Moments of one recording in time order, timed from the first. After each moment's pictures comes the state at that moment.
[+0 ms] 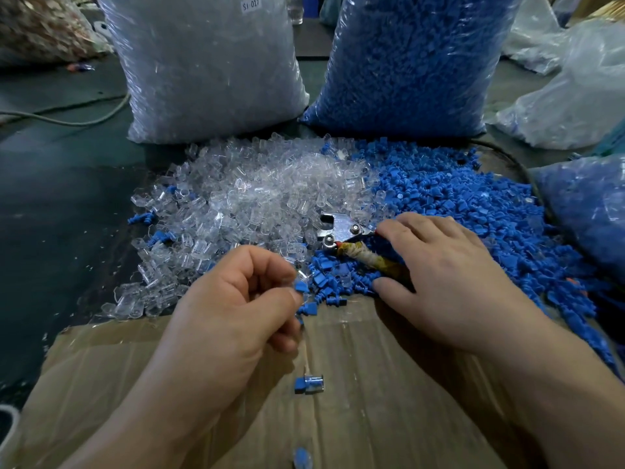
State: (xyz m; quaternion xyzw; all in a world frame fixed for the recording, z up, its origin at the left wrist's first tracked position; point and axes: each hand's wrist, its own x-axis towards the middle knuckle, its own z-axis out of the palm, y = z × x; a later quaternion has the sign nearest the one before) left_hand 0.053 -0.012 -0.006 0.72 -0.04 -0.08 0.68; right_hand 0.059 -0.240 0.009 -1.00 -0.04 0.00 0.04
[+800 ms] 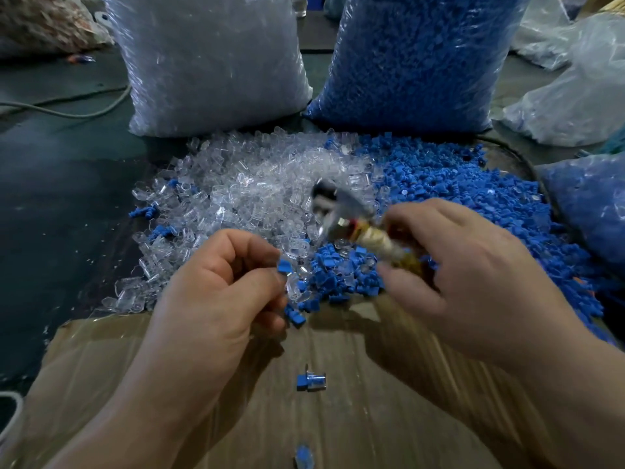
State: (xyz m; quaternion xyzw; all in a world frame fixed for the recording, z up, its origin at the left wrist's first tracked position) left_hand 0.055 -0.005 -0.007 0.70 -0.02 -0.04 0.72; right_hand 0.042 -0.225 0.034 -0.97 -0.11 -0.12 0.15
